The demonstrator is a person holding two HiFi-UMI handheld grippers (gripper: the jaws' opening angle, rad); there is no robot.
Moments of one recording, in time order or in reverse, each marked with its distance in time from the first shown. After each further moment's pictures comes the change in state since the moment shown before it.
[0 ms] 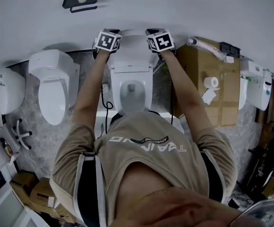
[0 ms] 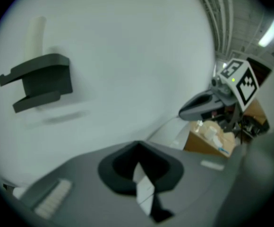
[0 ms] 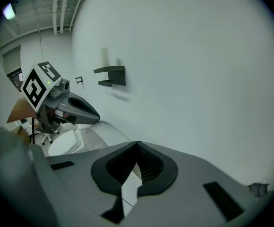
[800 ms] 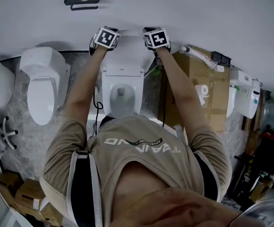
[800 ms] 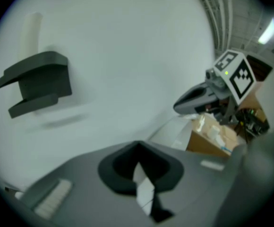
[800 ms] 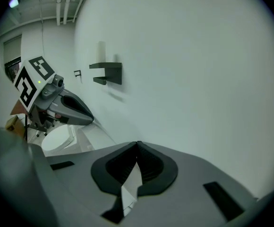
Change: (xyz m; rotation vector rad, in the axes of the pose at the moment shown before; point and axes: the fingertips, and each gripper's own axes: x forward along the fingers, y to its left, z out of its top) left arm 0.011 0.013 0.007 0.012 0.000 0.012; right arm 0.021 -0.019 0.022 -0.072 0.031 -0.035
